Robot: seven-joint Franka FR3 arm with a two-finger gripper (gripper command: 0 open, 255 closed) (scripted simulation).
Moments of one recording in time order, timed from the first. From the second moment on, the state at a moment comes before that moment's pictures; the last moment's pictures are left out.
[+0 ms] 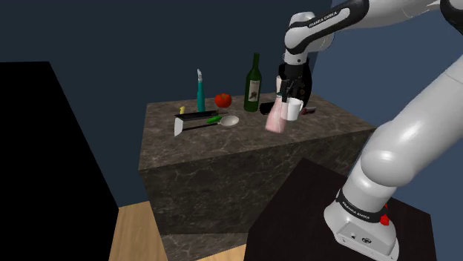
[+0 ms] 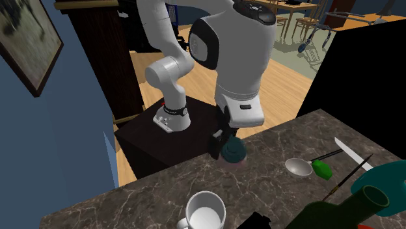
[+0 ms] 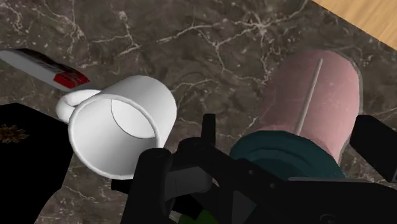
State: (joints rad) arm -0.11 -0.28 -0.40 -2.30 -0.16 1.98 -0.33
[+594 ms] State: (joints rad) arm -0.16 0.06 -0.51 -2.11 -0.02 2.11 -0.55
